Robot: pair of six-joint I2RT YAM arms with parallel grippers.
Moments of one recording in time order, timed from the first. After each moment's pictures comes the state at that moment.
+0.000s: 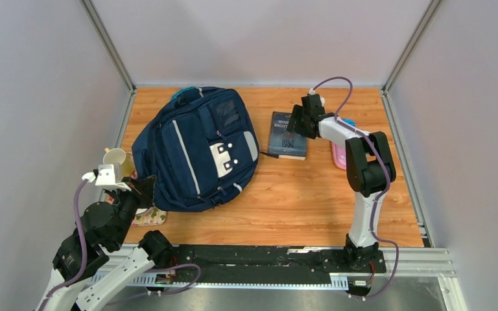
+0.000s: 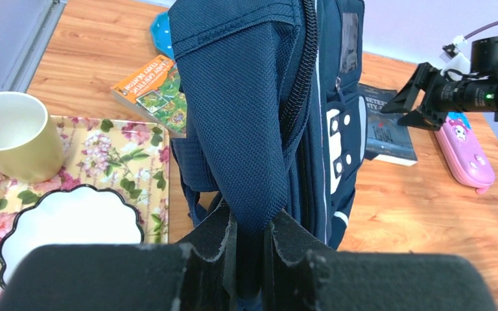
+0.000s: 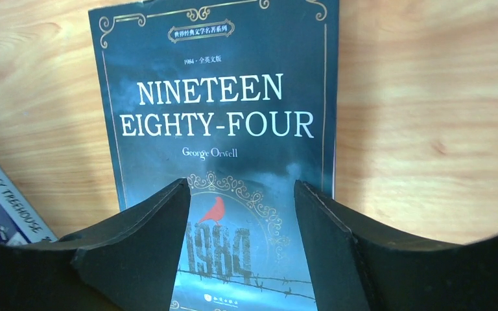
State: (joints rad) left arm -0.75 0.16 0.86 -0.83 -0.61 -0.38; right arm 0.28 2.05 1.45 -0.25 0.05 0.54
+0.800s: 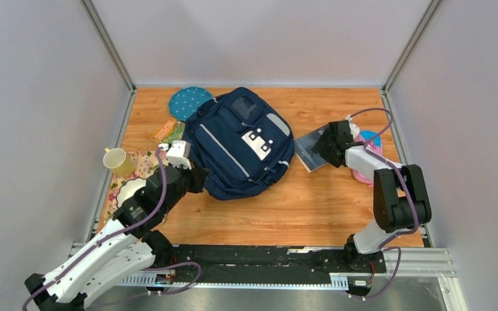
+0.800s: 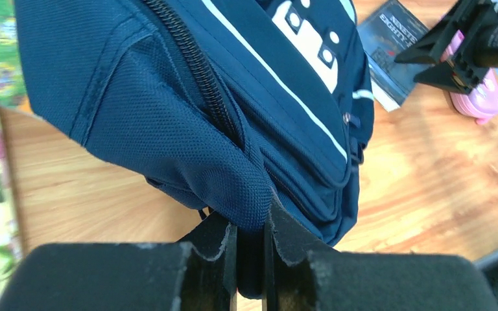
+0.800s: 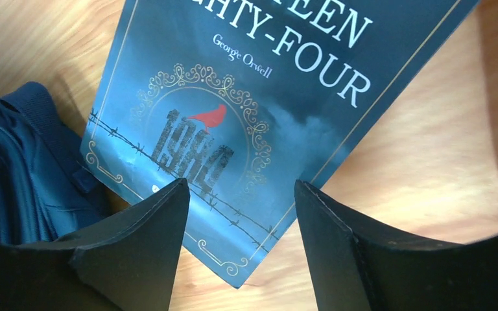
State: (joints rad) left arm -0.74 0.57 0.64 -0.42 -0.31 -0.45; right arm 0.18 1.63 0.92 -0.20 0.13 0.72
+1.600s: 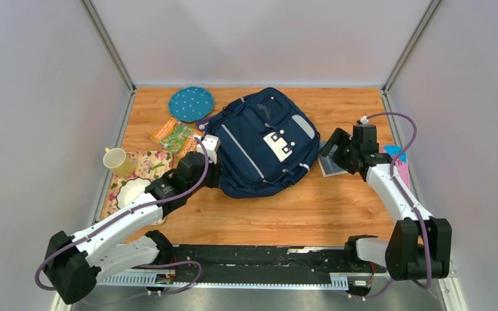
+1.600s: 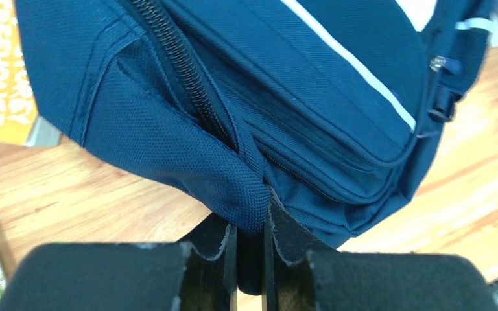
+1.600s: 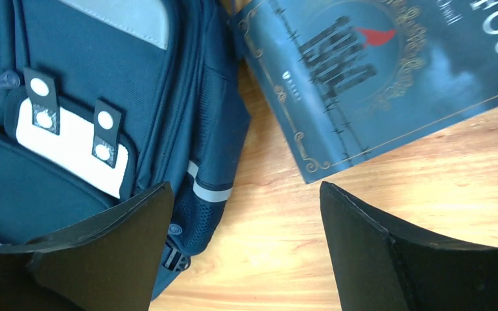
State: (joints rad) left arm -0.73 0.95 0.65 -0.24 -0.16 -0.31; right arm 0.05 1.23 0.83 -0.41 -0.09 0.60
